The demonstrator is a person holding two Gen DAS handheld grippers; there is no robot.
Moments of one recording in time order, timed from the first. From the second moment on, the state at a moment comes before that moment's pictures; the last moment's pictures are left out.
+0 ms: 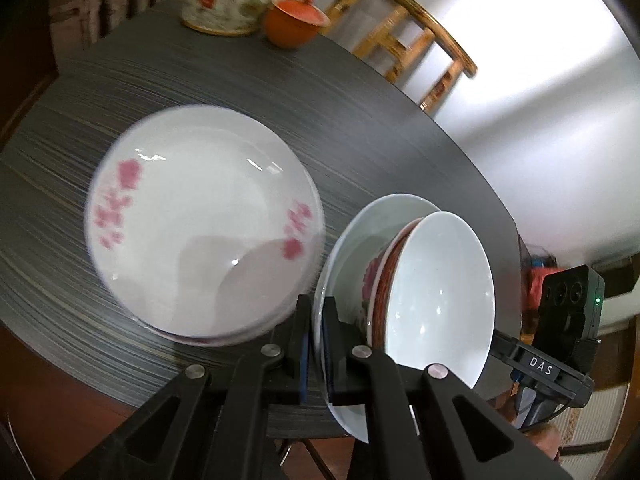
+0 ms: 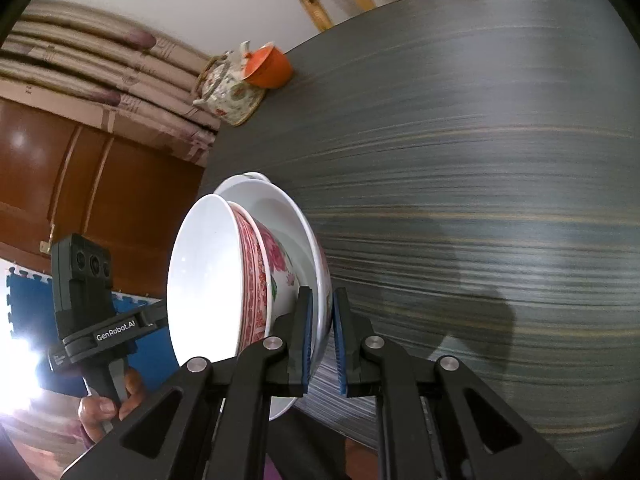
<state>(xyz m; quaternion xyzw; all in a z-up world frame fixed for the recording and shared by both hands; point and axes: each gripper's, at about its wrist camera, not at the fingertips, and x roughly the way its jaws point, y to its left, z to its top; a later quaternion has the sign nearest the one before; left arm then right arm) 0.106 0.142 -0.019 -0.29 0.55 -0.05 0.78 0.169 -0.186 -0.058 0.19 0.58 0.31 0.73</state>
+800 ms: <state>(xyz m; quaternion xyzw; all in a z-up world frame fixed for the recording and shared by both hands) 0.113 0.238 -0.043 -0.33 0.53 0.03 0.78 0.224 -0.035 -0.076 0.15 0.61 0.38 0.68</state>
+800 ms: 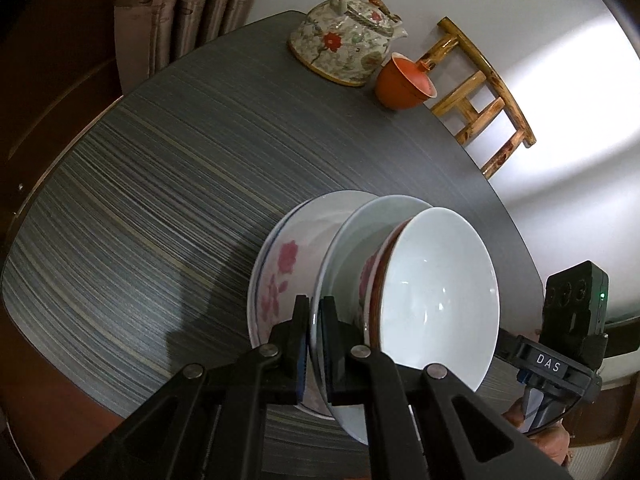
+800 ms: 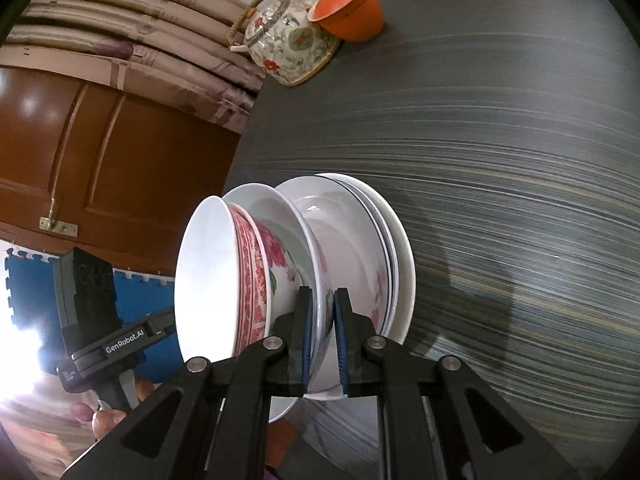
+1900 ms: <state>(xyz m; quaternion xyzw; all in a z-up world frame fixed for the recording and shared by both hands) 0.077 0.215 -0.025 -0.18 0.49 0.10 0.85 0.210 -0.056 -0.063 0.12 0.53 0.36 0.76</state>
